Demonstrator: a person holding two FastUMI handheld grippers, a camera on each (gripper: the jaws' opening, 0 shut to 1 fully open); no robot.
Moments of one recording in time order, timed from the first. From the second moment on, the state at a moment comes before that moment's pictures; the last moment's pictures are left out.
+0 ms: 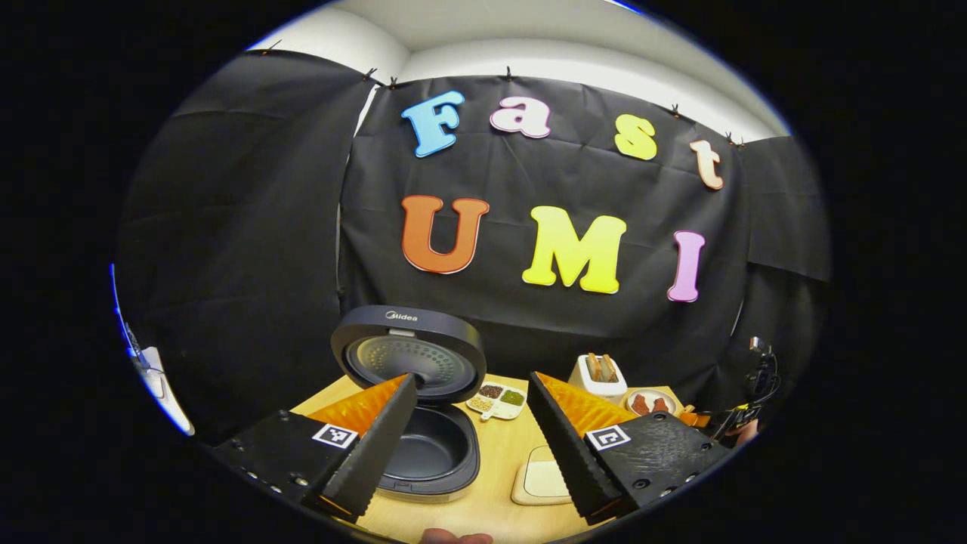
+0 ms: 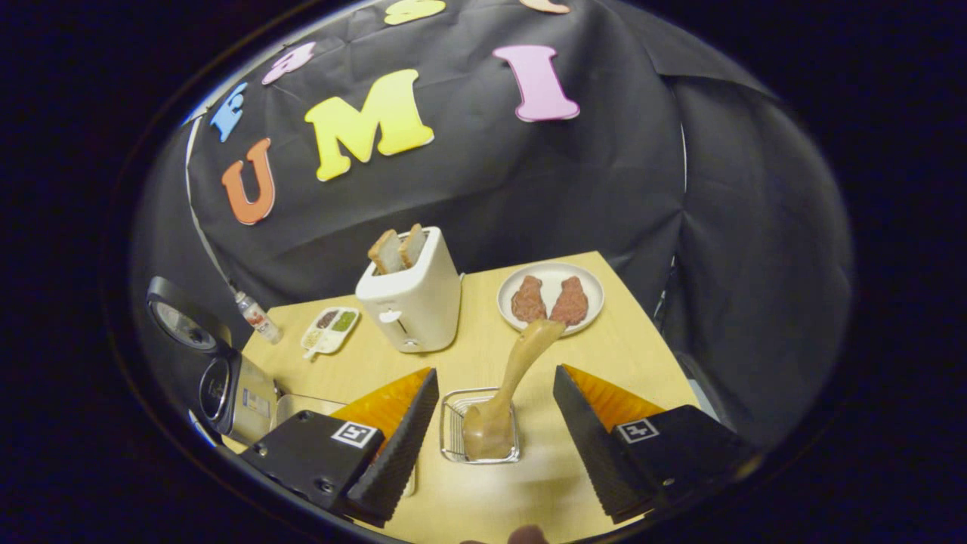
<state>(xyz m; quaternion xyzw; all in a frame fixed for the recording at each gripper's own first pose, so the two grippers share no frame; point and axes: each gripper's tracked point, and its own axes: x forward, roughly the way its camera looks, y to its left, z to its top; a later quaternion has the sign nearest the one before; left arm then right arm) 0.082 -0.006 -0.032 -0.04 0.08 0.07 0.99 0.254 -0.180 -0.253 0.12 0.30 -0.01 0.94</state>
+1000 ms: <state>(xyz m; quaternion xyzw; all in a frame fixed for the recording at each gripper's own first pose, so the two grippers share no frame) 0.071 -0.003 -0.042 -0.03 0.09 0.06 0.99 0.284 -0.164 -0.245 0.17 0.29 -0.03 0.94</state>
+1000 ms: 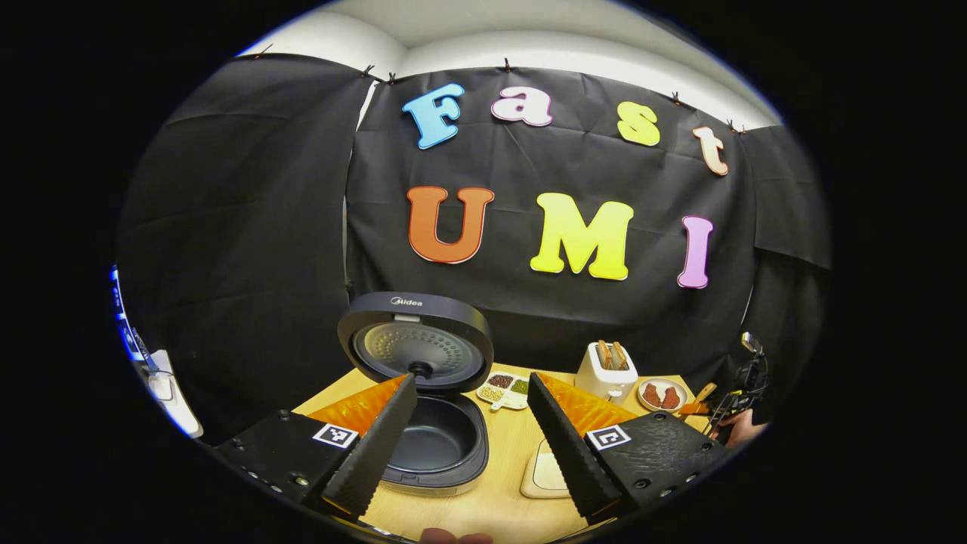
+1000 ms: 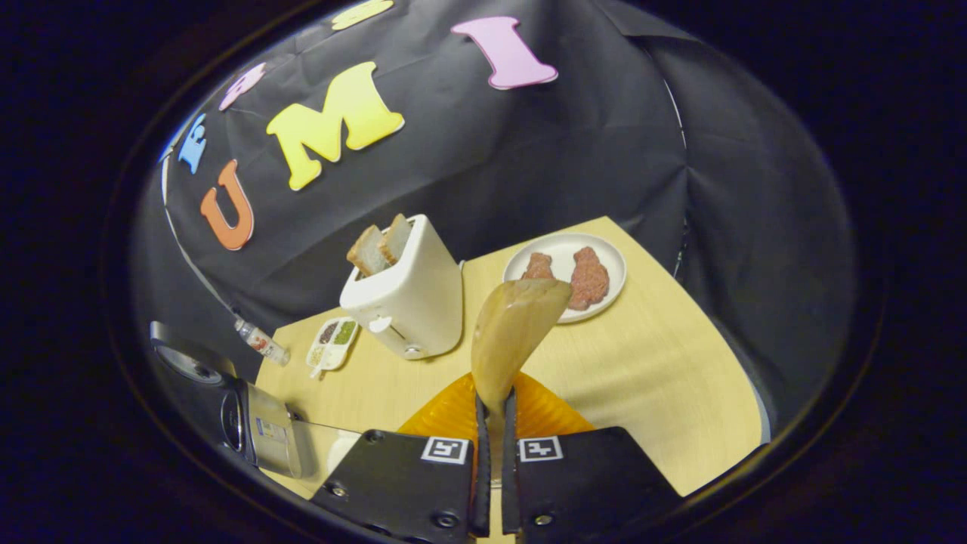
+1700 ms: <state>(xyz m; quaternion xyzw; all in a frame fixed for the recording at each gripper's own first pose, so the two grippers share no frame) 0.020 0.090 -0.035 -0.04 0.07 0.02 1.00 0.200 0.010 -0.180 0.12 0.24 -0.06 0.96</state>
